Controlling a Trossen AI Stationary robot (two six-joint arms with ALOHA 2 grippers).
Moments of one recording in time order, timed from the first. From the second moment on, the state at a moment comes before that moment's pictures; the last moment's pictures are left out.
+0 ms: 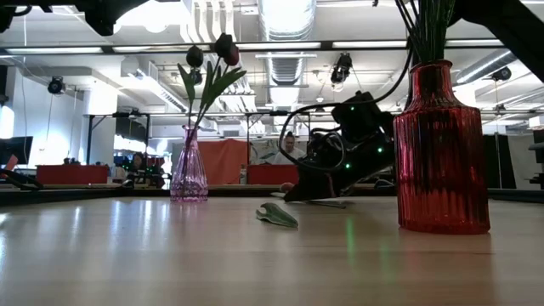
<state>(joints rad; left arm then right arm) -0.38 0.48 0.35 0.44 -0.65 0.15 -0.36 2.13 0.71 0.97 0.15 0.08</state>
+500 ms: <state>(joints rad) -0.38 0.48 0.35 0.44 -0.65 0.14 -0.36 2.13 0.71 0.94 0.12 0.05</state>
